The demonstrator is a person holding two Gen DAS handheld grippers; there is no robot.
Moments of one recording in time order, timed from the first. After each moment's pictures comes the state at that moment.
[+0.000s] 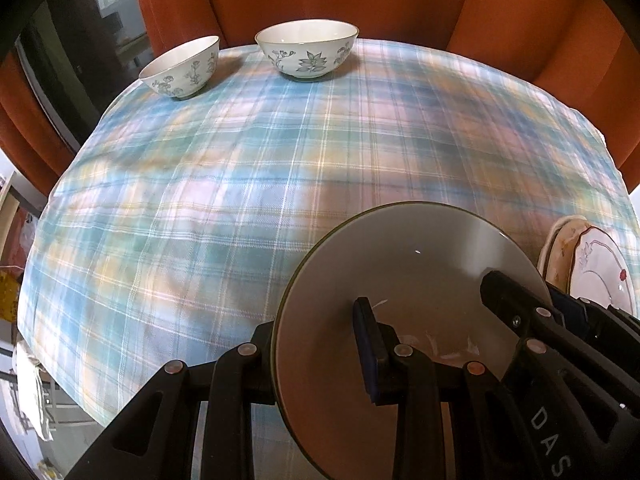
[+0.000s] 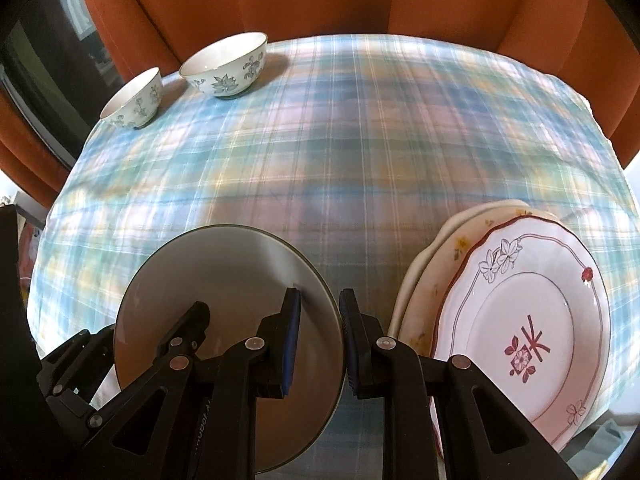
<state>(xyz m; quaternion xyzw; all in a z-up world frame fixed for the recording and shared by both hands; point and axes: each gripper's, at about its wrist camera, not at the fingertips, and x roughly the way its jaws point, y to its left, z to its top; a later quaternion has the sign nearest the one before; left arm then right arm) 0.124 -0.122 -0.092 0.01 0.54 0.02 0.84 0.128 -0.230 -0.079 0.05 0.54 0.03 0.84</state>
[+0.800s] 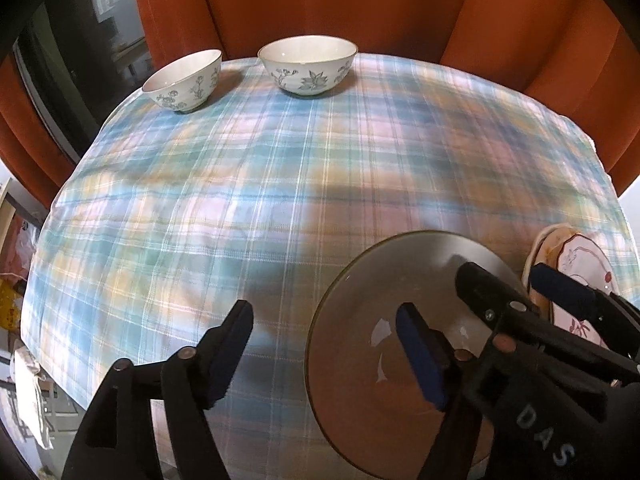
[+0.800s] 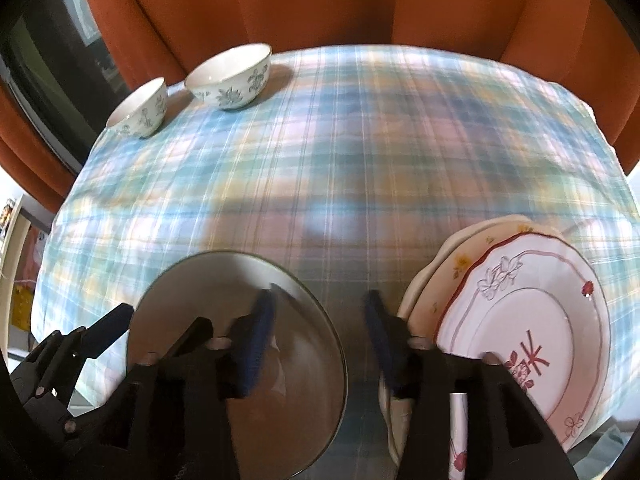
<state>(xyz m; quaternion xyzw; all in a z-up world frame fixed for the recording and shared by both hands) 0.122 -0.111 -0.072 0.00 0.53 0.00 0.85 0.131 -0.231 -0.068 0.06 0.52 0.04 0.85</state>
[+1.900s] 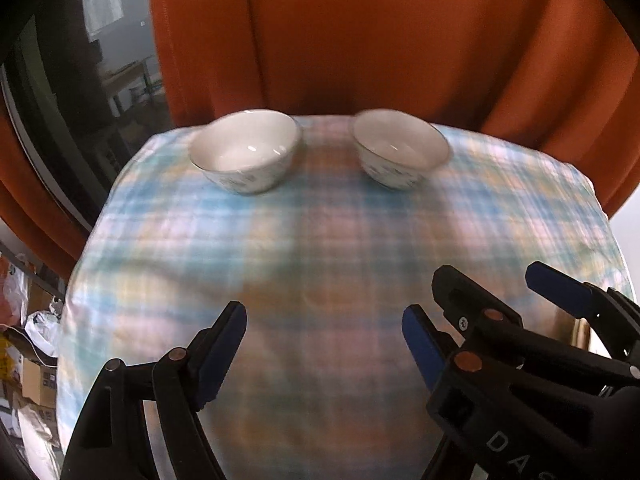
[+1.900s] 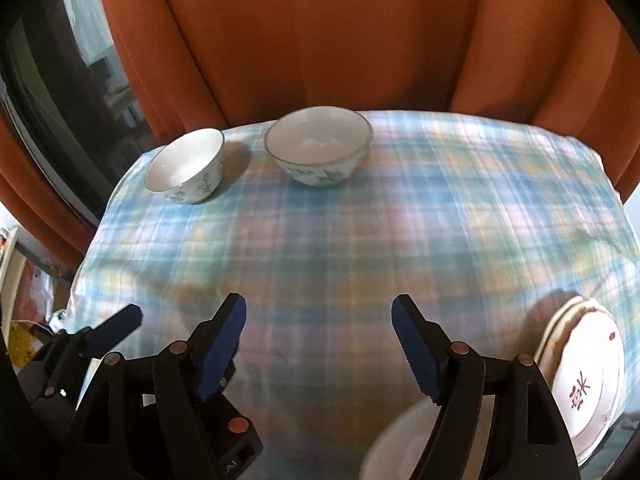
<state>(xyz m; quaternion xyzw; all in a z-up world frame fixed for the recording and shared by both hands) 0.215 0.034 -0.029 0.00 0.48 -0.05 0.88 0.218 -0.080 -0.015 0.05 0.48 0.01 0.88</state>
